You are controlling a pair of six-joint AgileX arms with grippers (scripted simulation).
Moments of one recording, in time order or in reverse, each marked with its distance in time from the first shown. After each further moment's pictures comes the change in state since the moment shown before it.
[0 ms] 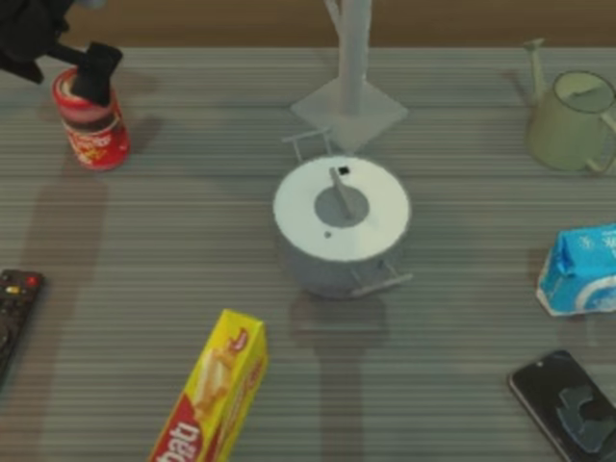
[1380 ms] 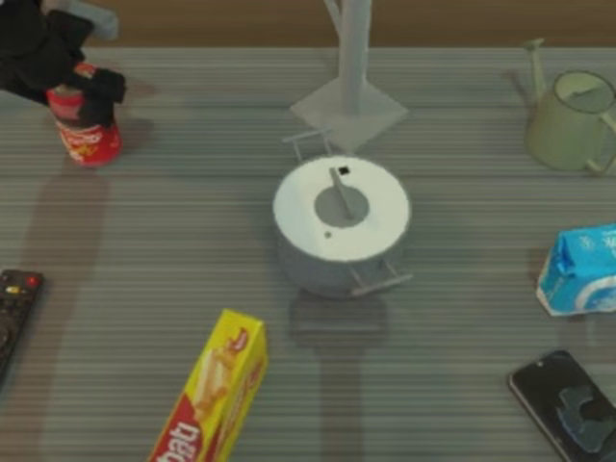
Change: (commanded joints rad) left arm -0.013 0.069 -0.061 0.131 -0.002 -0.012; right arm 0.000 0.000 0.000 0.000 0.000 0.000
